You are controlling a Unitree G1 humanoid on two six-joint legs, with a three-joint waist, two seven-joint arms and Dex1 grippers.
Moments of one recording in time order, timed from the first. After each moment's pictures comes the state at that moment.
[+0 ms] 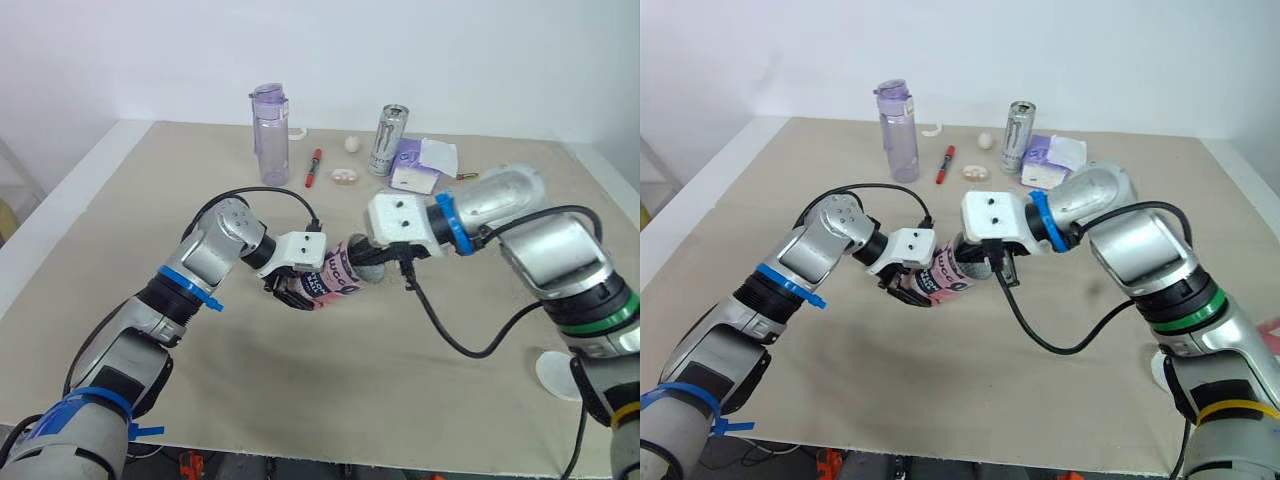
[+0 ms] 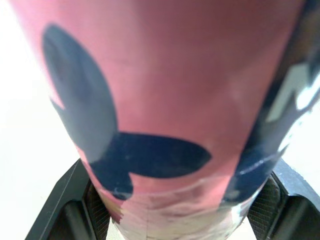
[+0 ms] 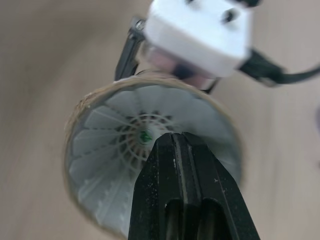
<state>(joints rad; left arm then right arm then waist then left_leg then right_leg) -0.96 0.44 -0.49 0.31 0.11 0.33 -1.46 -0.96 -0.83 0.46 -0.15 0.17 0.45 1.31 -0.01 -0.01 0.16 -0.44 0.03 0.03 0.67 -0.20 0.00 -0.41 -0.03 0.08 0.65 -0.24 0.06</state>
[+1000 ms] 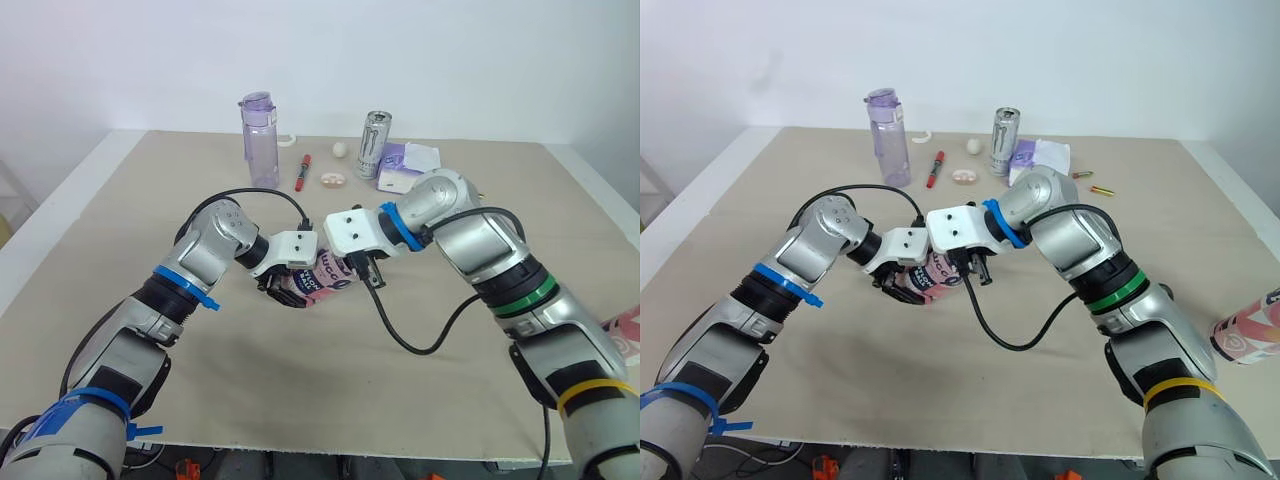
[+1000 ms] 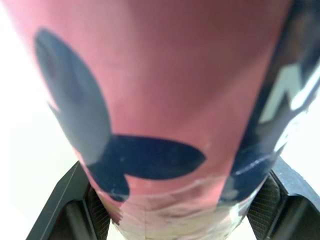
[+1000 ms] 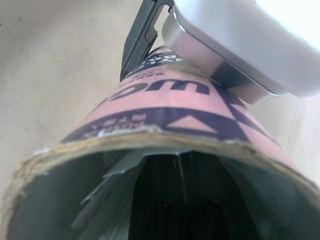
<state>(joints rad) -0.96 0.45 -0.48 0.35 0.14 0.35 -1.45 -1.04 -0.60 0.53 0.11 -0.08 0.31 1.43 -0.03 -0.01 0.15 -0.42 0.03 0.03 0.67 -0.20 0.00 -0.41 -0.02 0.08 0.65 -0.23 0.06</state>
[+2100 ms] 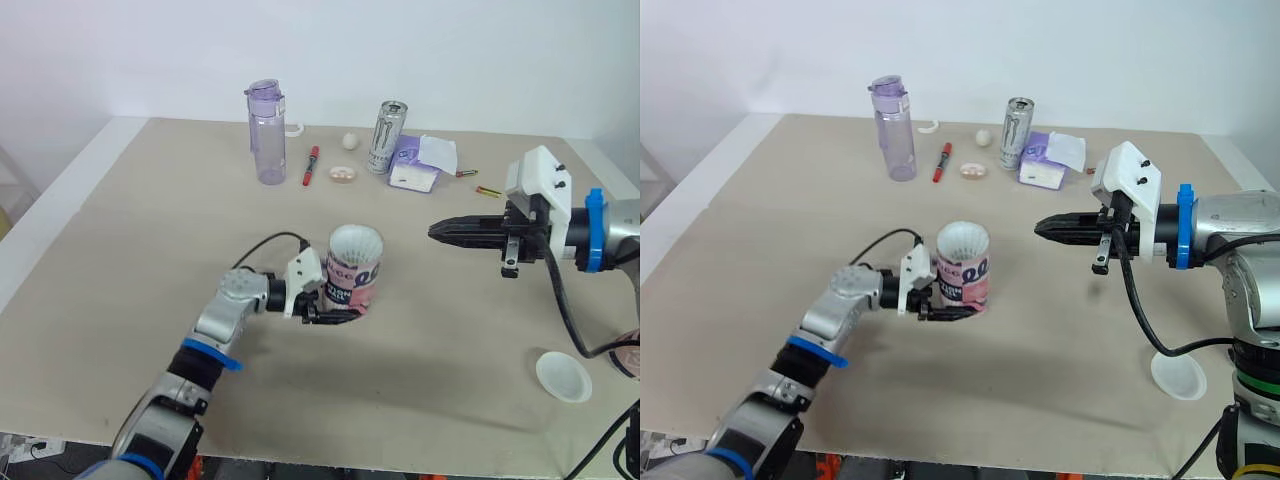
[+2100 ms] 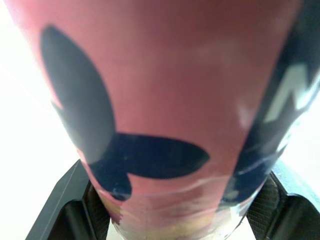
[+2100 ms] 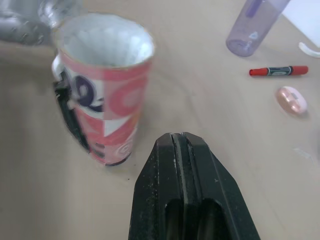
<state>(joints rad) -0.58 0.18 -0.25 0.32 -0.14 0.12 -1.16 -0.58 -0.96 -0.20 -0.32 0.41 0.81 1.24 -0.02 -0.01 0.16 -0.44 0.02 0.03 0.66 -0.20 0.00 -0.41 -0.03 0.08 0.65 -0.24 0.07</state>
